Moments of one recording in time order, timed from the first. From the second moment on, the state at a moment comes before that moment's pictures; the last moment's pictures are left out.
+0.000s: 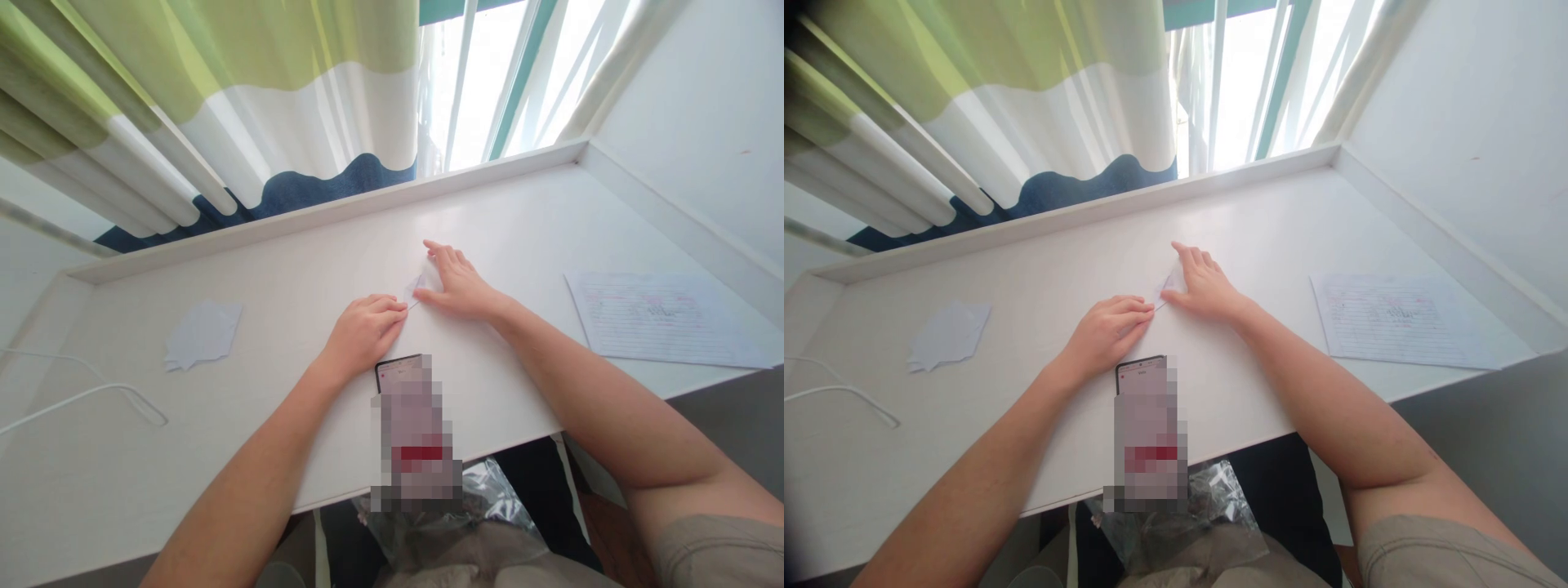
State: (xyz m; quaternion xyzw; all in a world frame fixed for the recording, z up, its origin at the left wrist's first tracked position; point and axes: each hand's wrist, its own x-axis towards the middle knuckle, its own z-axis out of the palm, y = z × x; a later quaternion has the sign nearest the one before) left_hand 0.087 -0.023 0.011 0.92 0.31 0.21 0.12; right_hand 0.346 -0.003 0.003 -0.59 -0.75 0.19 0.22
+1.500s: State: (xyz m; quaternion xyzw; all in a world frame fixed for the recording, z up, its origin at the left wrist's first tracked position) left_hand 0.094 -0.019 0.011 0.93 0.27 0.19 0.17; right_hand 0.335 0.005 0.006 -0.67 -0.71 0.10 0.21
